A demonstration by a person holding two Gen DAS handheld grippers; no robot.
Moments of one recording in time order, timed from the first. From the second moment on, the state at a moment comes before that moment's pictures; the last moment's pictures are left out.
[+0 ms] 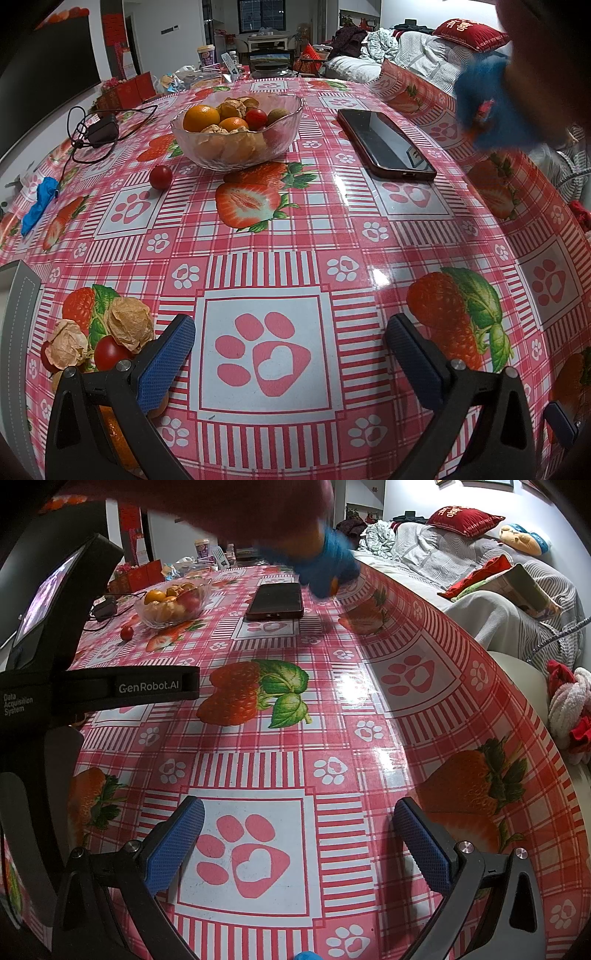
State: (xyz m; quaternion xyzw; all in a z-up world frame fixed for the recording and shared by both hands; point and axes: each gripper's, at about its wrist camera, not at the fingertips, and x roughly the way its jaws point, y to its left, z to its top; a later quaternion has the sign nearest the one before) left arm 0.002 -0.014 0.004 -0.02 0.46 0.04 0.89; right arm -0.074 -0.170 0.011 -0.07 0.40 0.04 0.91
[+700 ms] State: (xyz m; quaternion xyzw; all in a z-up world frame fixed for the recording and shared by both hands) left arm 0.003 -0.015 0.003 -0.02 0.46 0.04 0.89; right arm -0.075 -0.170 0.011 -0.07 0.40 0.04 0.91
